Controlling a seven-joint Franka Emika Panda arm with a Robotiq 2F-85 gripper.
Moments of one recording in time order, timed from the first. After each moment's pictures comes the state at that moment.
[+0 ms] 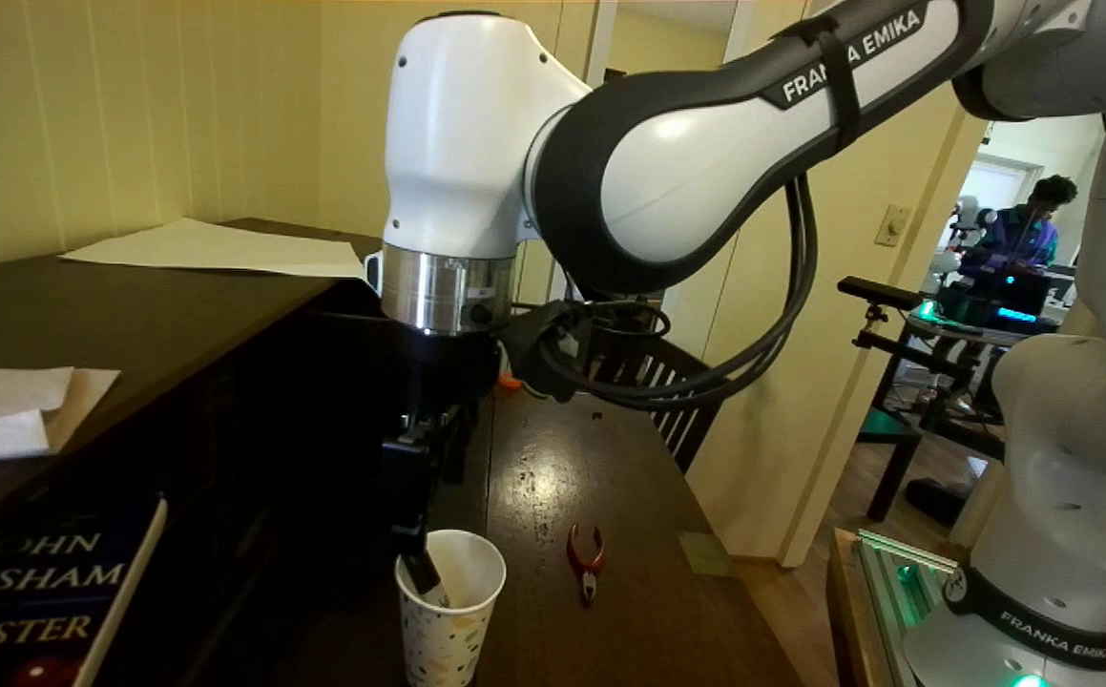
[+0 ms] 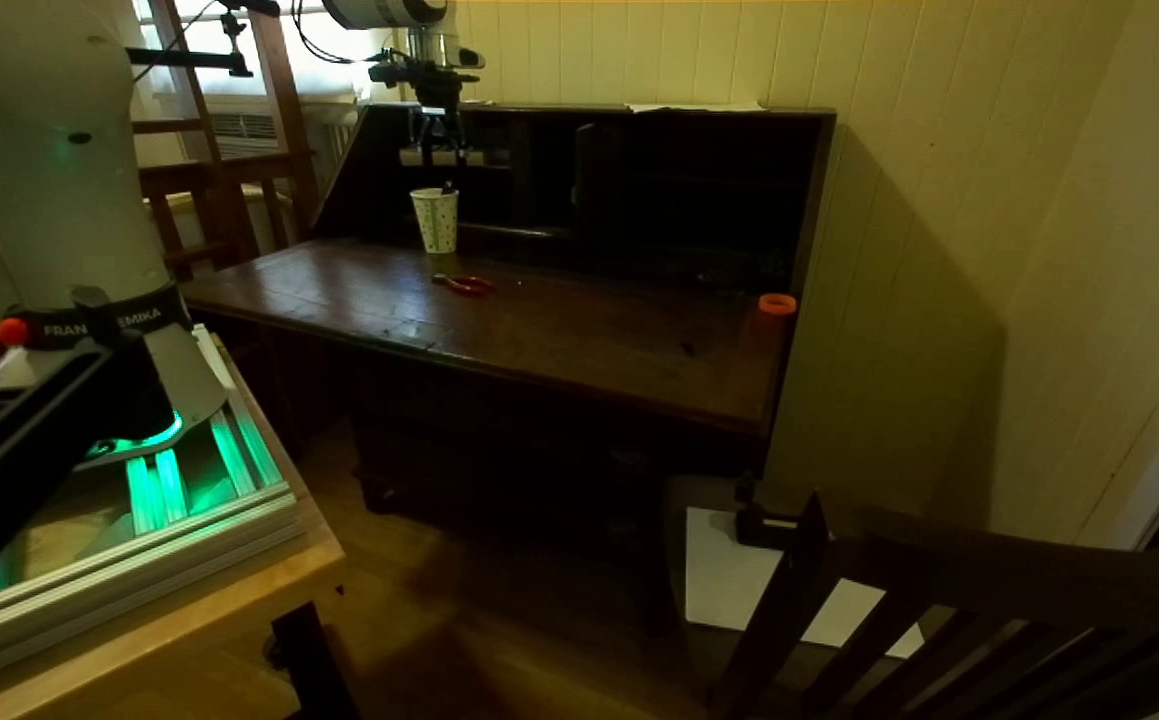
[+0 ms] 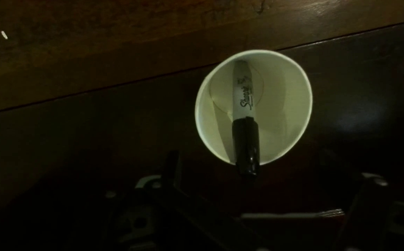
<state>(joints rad) 0.30 0.29 0.23 -1.91 -0.11 2.18 0.32</state>
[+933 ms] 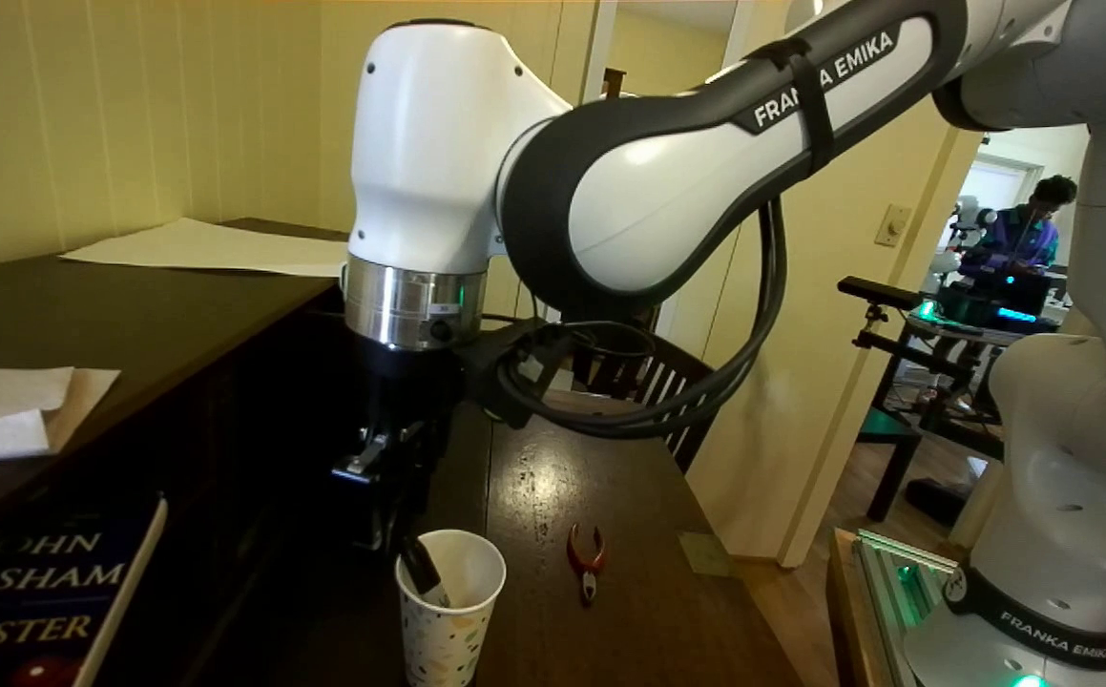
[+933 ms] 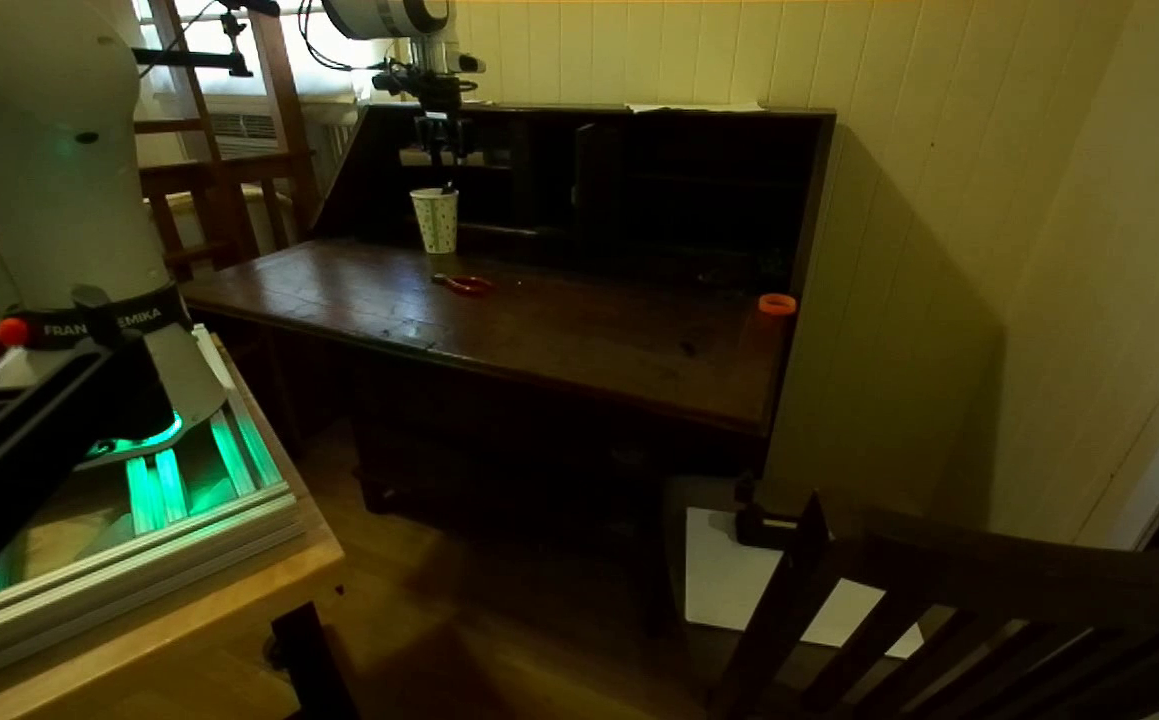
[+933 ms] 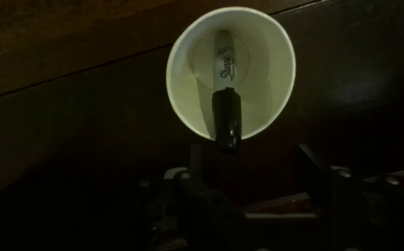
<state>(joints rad) 0.34 0.35 0.20 -1.86 -0.12 2.23 0.41</state>
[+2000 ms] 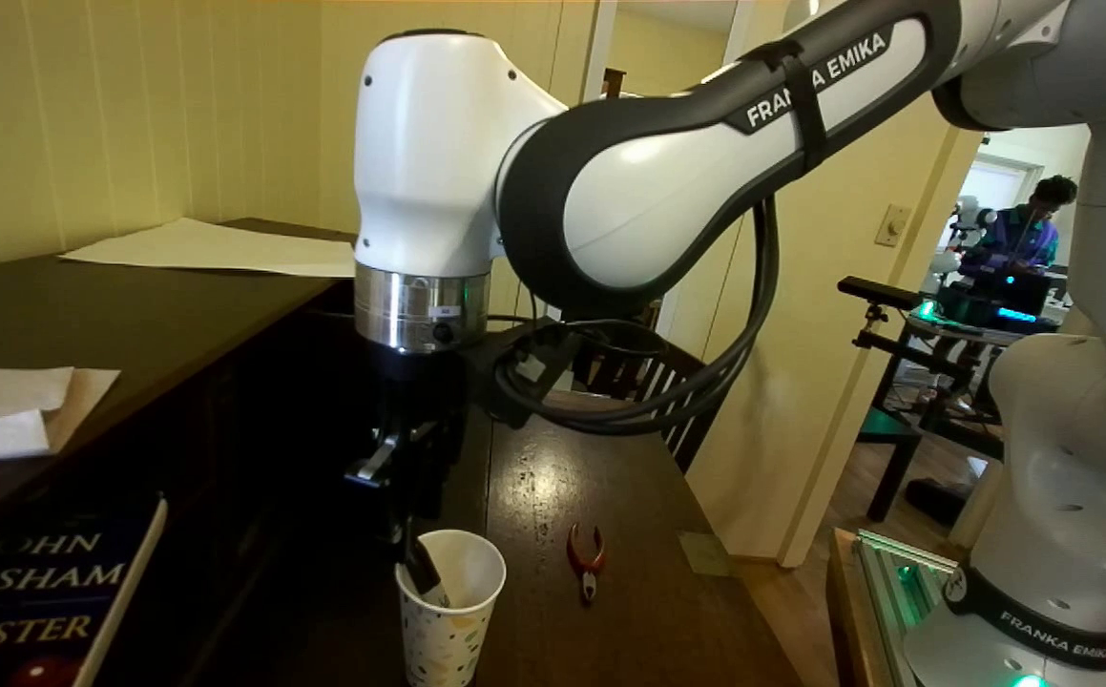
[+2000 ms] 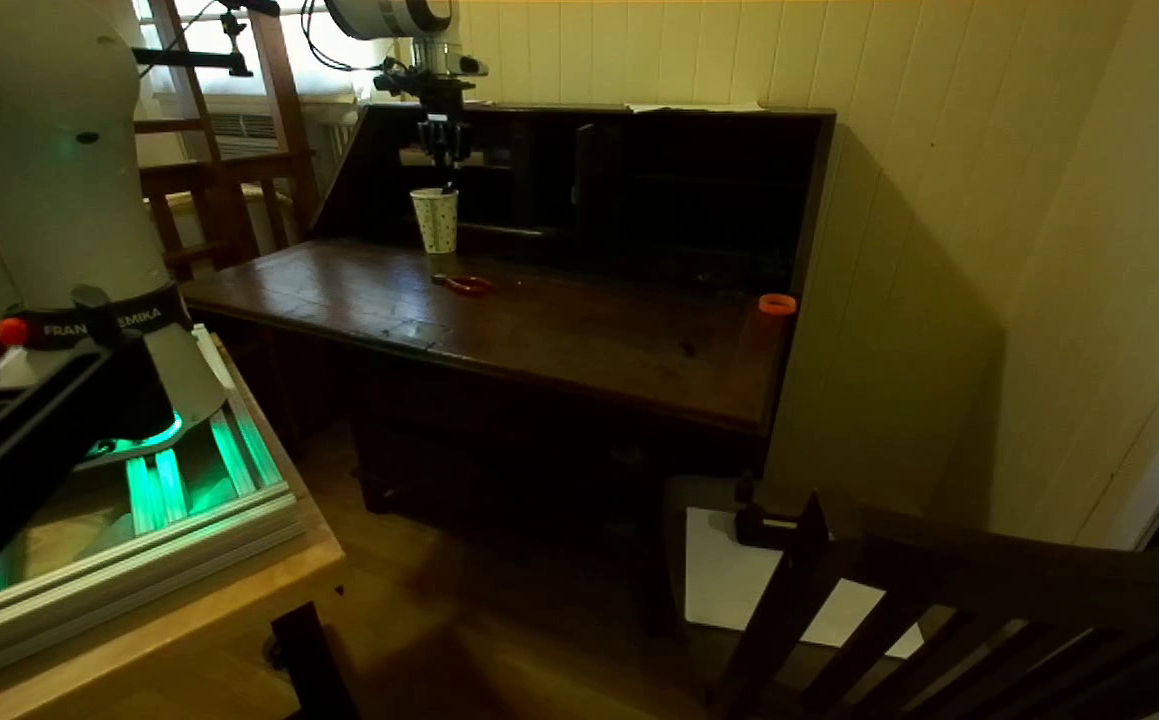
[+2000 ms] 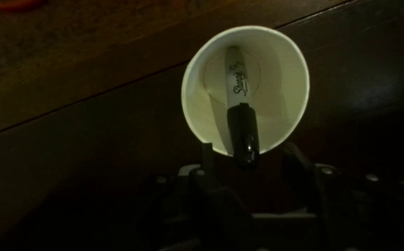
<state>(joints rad) 0.35 0.35 0.19 -1.86 -0.12 2.18 0.47</state>
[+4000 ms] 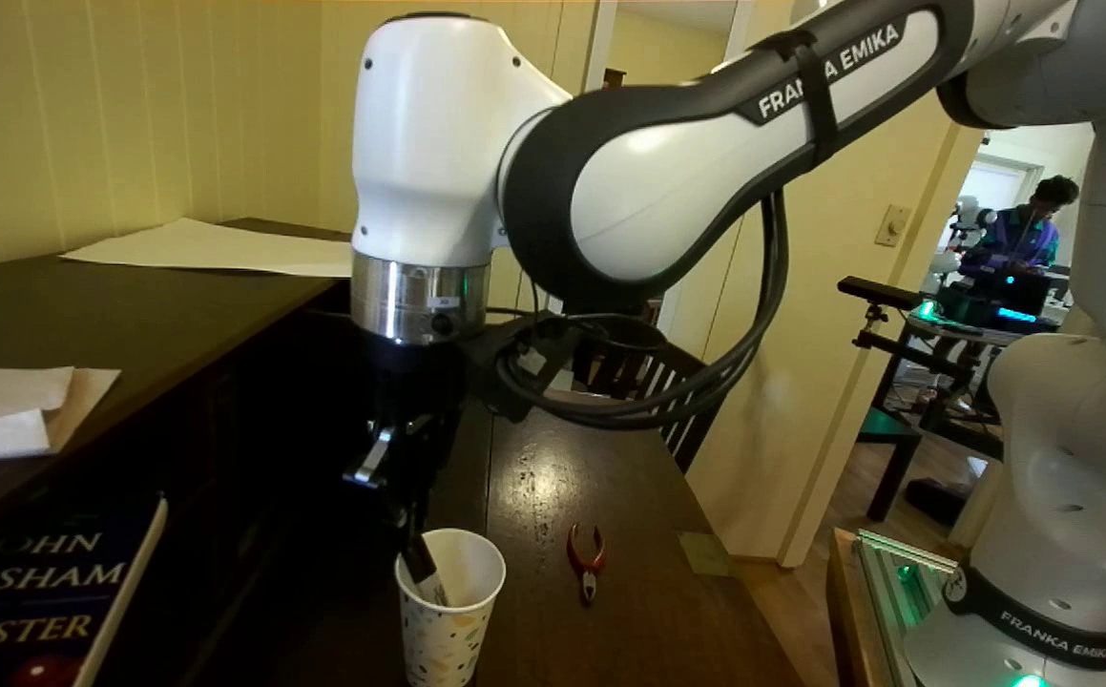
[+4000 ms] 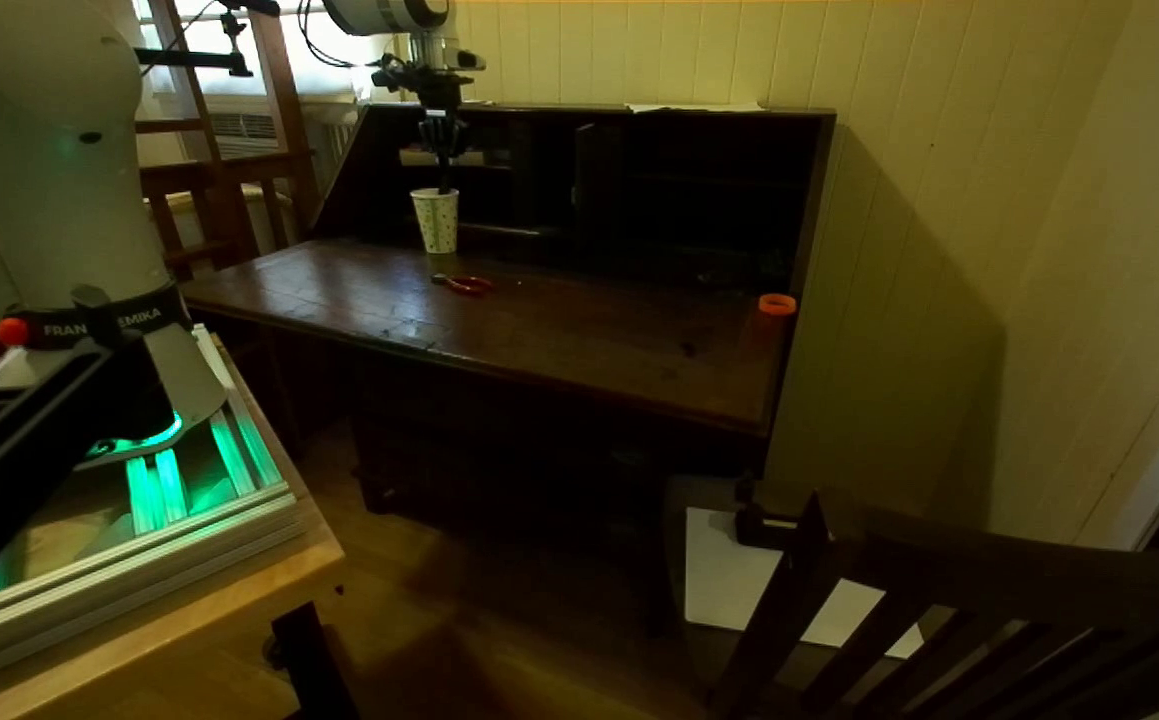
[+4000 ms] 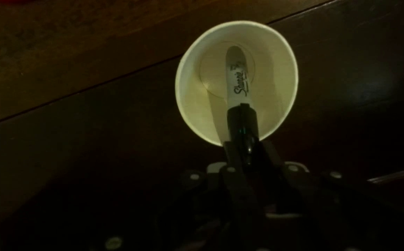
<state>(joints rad) 0.36 0.33 0.18 -1.85 -0.13 2.18 0.47</state>
